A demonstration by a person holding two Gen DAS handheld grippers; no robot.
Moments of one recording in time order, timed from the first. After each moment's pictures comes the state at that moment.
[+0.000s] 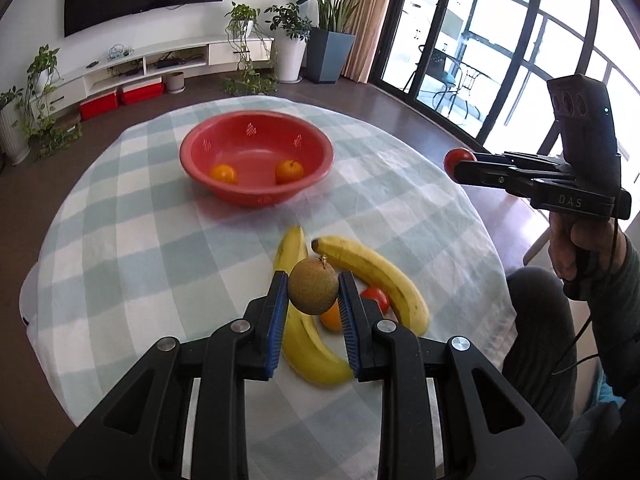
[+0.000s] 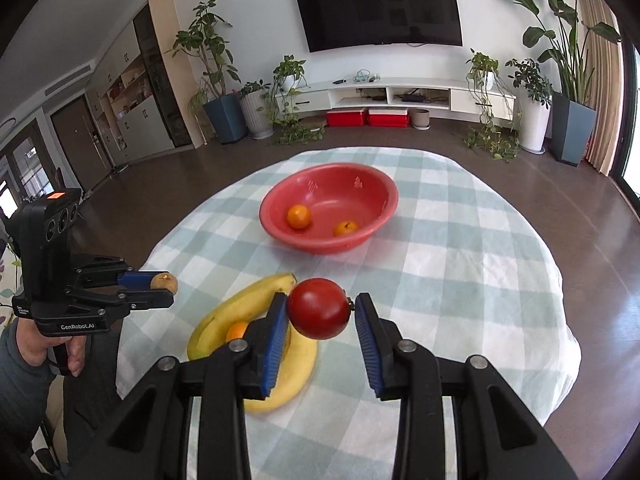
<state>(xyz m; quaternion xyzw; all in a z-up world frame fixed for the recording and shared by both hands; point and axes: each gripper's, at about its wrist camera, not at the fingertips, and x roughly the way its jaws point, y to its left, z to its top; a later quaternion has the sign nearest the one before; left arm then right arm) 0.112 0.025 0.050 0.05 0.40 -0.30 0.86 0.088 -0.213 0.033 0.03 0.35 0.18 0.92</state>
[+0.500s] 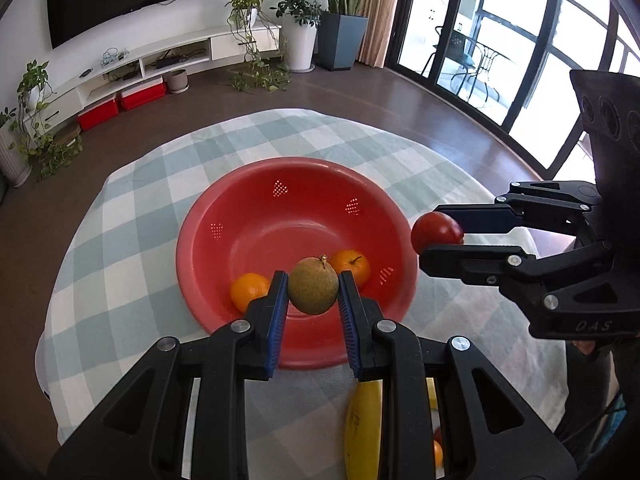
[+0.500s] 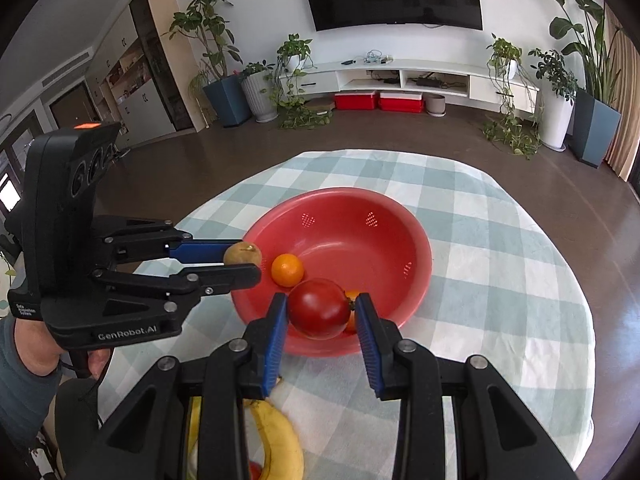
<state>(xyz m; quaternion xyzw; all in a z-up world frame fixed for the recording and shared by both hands) 0.287 -0.041 0.045 0.09 0.44 -0.28 0.85 0.229 -0.175 0.011 0.00 0.41 0.19 0.89</state>
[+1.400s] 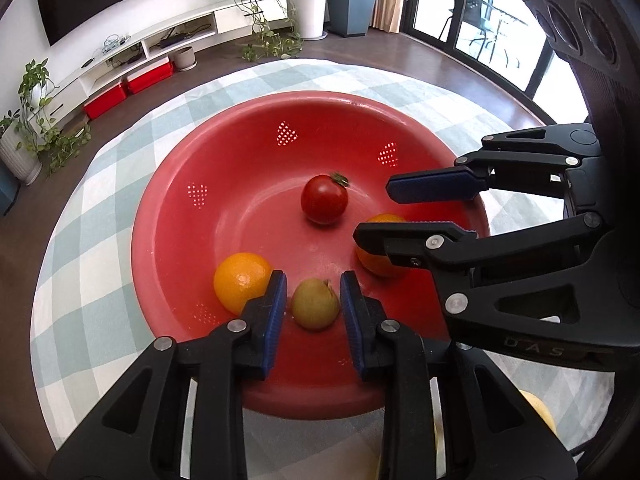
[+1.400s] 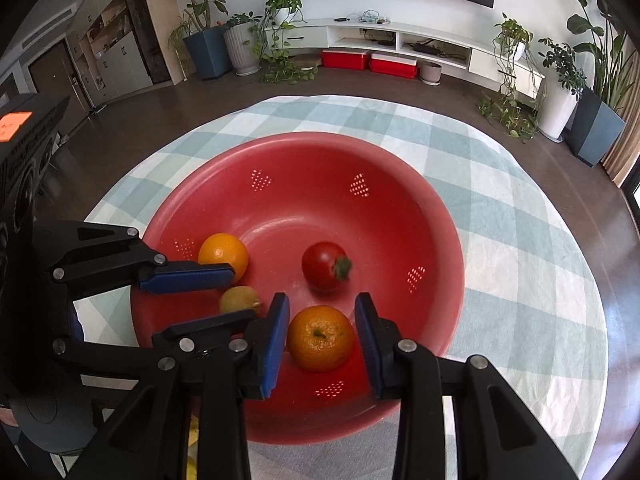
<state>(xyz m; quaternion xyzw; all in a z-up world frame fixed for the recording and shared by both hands) 0.310 -0.063 -0.035 0.14 0.47 -0.25 0.84 0.283 -0.155 -0.047 -0.05 0.46 0.16 0.87</state>
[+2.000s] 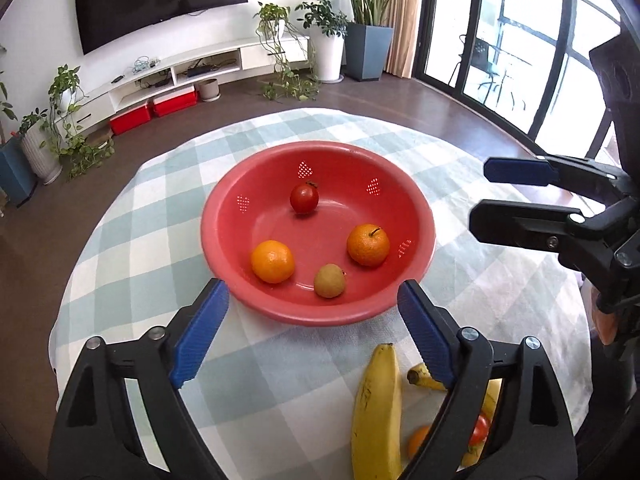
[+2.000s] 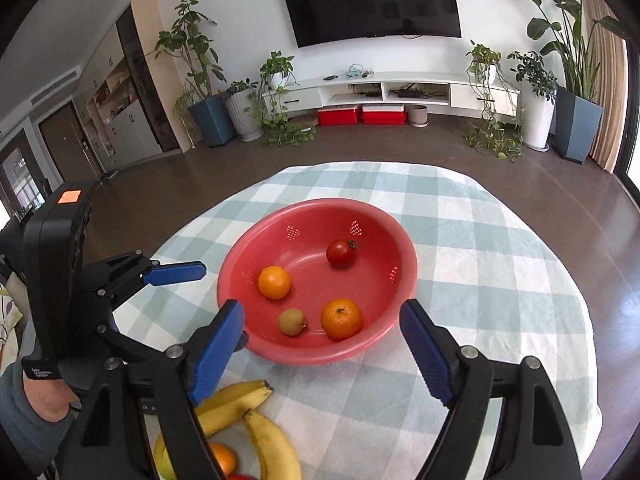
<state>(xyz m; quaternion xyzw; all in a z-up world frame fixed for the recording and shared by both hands) 0.248 -0.022 0.015 0.09 0.40 -0.22 0.89 0.189 -0.191 0.019 0.04 0.36 0.17 0.92</state>
